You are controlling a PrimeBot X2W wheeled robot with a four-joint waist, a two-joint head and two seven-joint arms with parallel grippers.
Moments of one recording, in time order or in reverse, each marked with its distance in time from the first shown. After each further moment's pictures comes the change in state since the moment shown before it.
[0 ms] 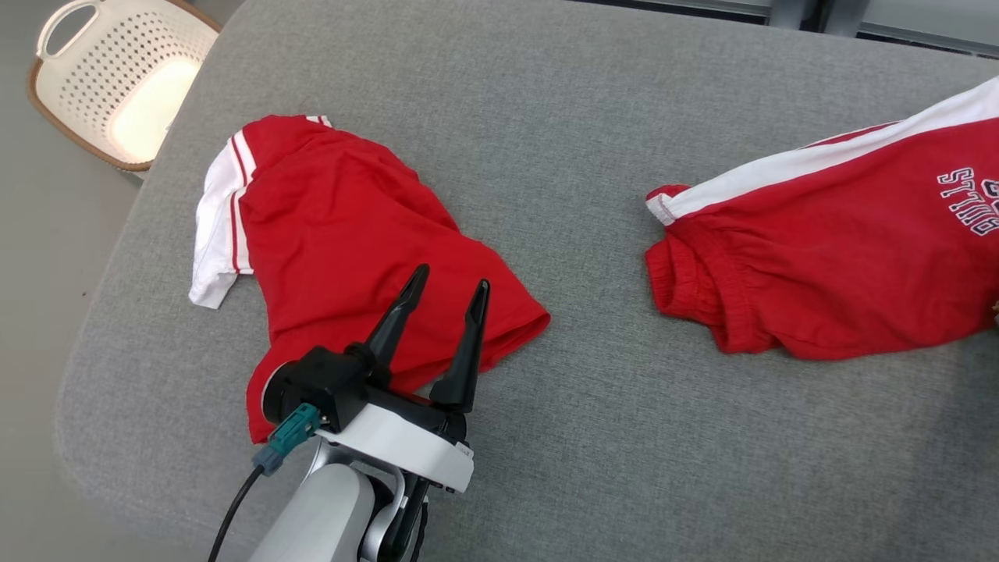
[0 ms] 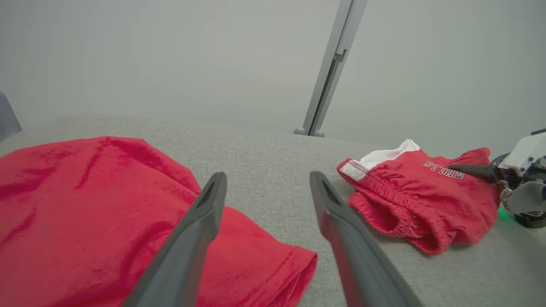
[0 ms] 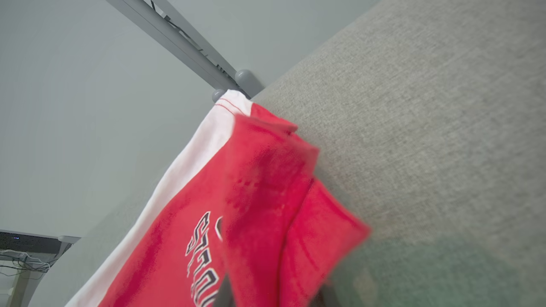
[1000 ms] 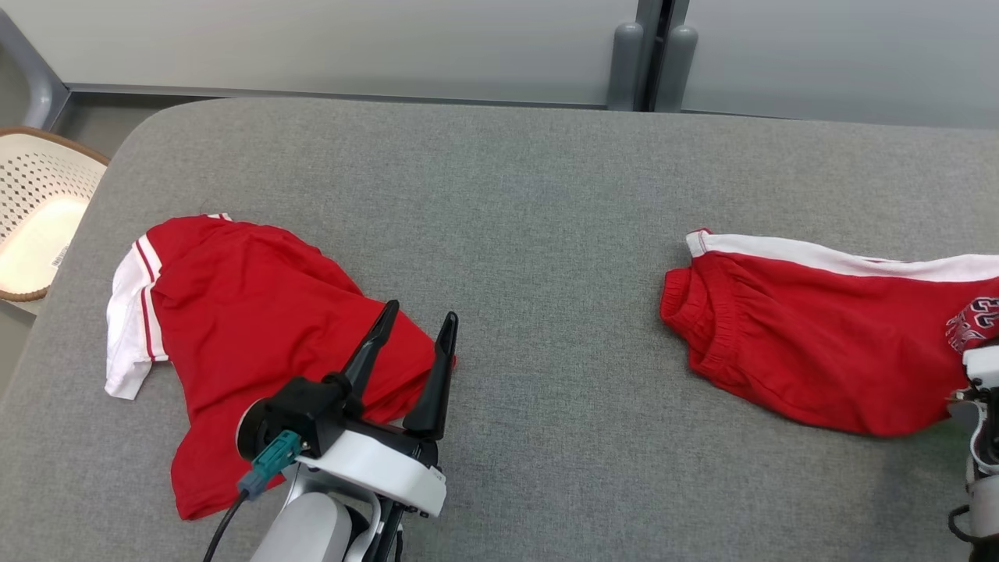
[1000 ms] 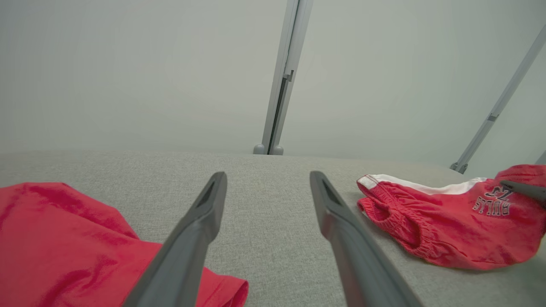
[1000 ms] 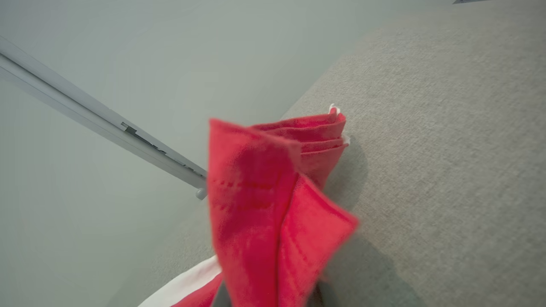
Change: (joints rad) left arm 0.065 0.000 0.071 0.051 0.067 -0.023 0.000; right arm 0.296 0.094 0.071 -0.165 0.226 -0.001 -0.264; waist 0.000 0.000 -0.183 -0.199
